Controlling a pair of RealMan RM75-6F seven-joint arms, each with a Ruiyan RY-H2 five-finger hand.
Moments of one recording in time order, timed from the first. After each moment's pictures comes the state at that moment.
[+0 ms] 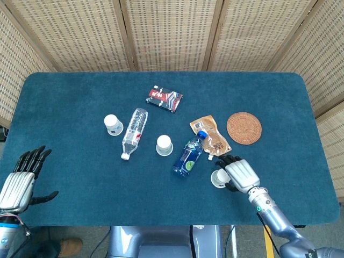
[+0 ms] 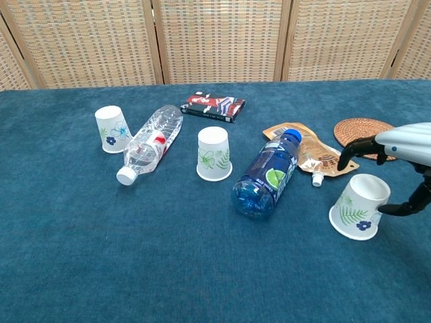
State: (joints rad) left arm -0.12 -1.02 -0.02 -1.94 1.50 1.43 0.15; right arm 0.49 -1.29 0.10 -1.73 -1.27 0.93 -0.40
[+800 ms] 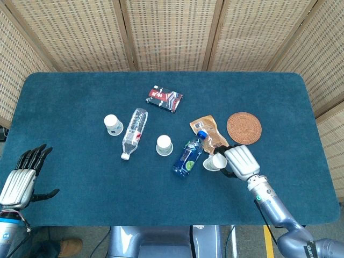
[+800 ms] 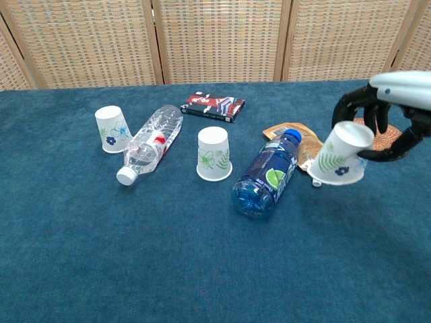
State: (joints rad) left arm -0.14 -1.02 -0.04 -1.93 1.44 1.38 0.15; right arm 0.55 -1.26 0.19 -1.75 -1.28 1.00 -0.30
